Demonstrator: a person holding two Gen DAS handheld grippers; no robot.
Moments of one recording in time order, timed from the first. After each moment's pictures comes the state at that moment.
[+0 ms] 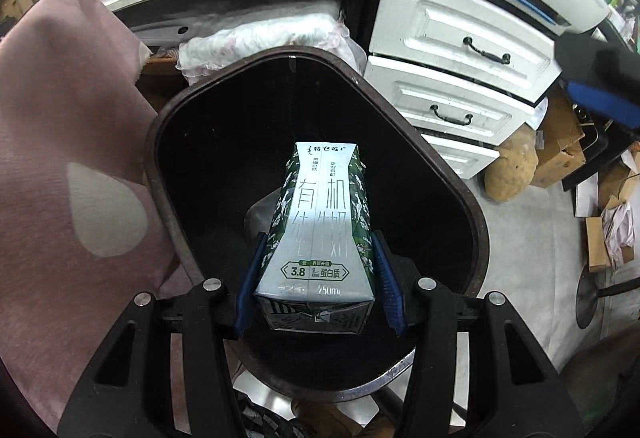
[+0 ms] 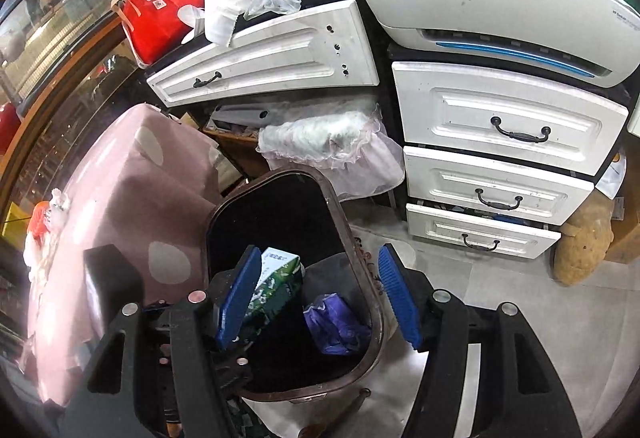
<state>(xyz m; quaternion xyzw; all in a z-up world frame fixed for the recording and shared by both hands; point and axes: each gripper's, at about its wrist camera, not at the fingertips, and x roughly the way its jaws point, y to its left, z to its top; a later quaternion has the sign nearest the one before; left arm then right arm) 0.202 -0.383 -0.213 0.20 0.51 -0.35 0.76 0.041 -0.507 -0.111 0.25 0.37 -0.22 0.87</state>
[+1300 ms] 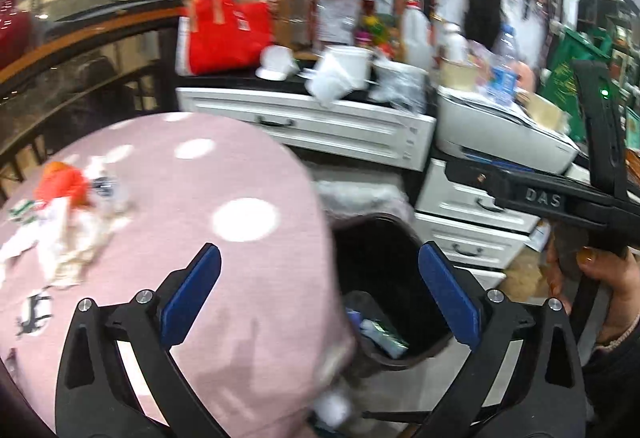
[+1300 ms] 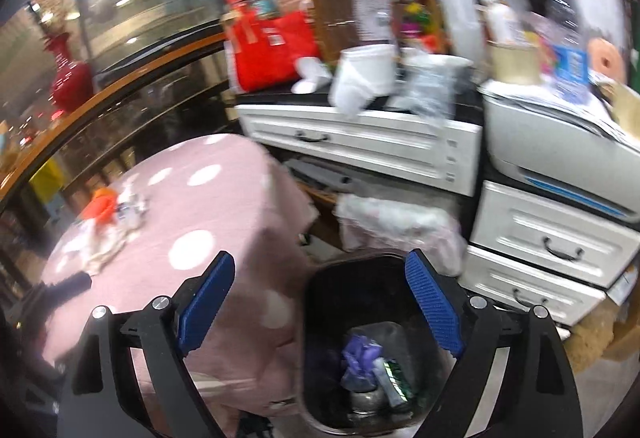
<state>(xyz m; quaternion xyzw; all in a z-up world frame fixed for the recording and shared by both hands) 0.163 -0.193 -0.017 0.08 0.30 -0.28 0.91 0.090 -0.398 -0.014 0.13 0.29 -0.14 0.94</state>
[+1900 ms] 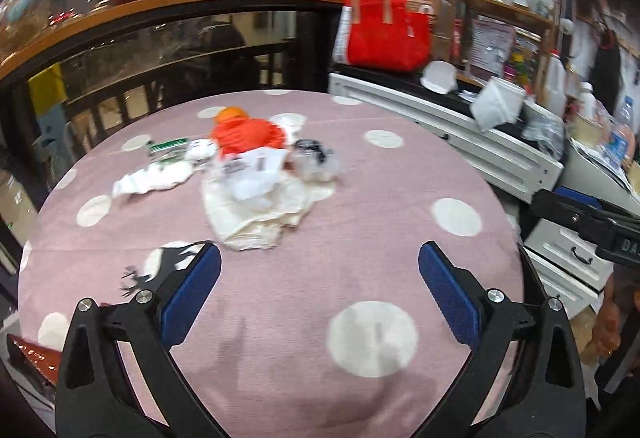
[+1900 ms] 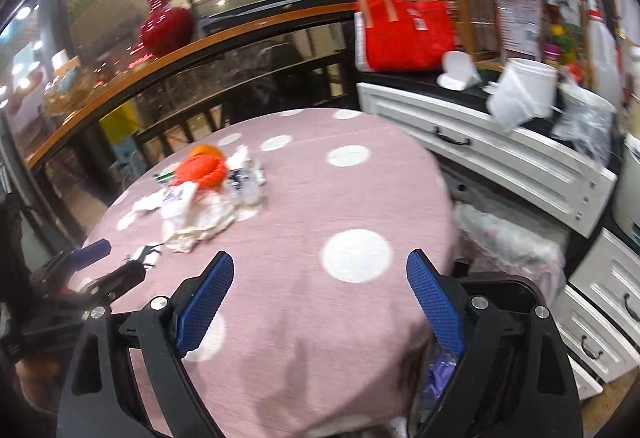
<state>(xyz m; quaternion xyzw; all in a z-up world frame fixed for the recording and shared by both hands) 0.203 -0.023 -0.021 0.01 0.31 -0.09 0.94 0.170 -0.271 -0.012 0.07 0.31 0.02 0.95</state>
